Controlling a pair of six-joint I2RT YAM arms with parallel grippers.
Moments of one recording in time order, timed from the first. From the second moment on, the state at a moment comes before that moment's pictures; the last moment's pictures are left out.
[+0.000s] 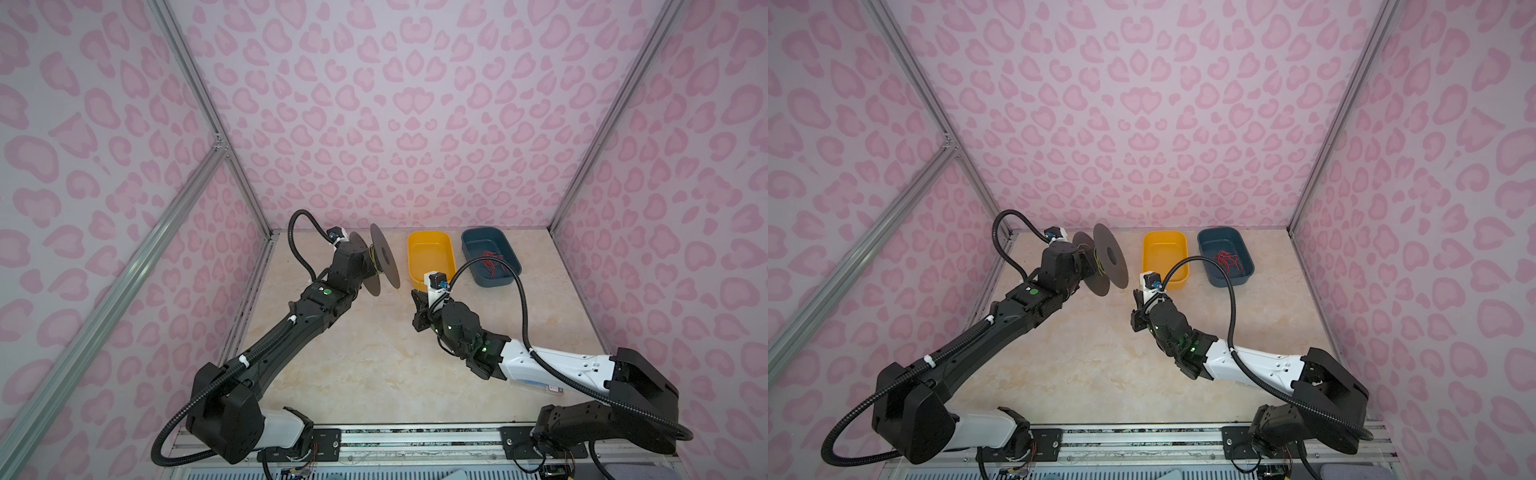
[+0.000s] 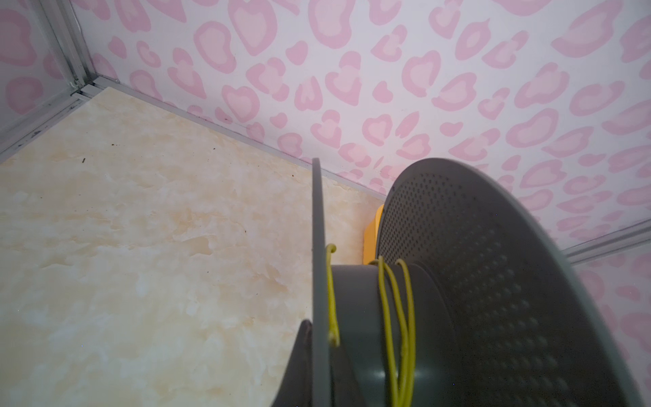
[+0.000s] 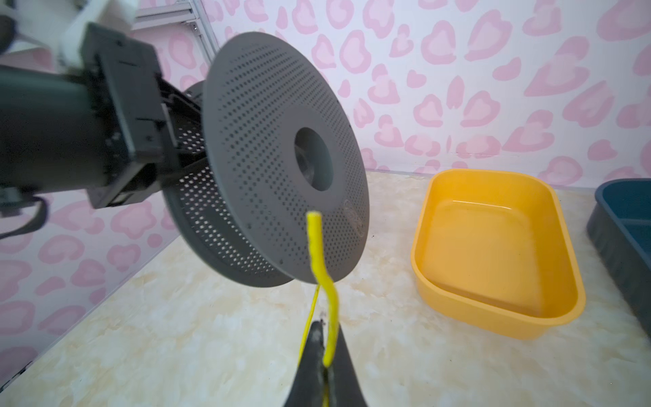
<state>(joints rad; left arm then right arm) -0.50 1.40 1.14 -0.22 -0.42 -0.63 1.01 1.37 0.77 0.40 0.42 0.31</state>
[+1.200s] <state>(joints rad) -0.72 1.43 0.95 -0.11 -0.46 -0.44 0.93 1.37 1.00 0.18 0.28 0.15</state>
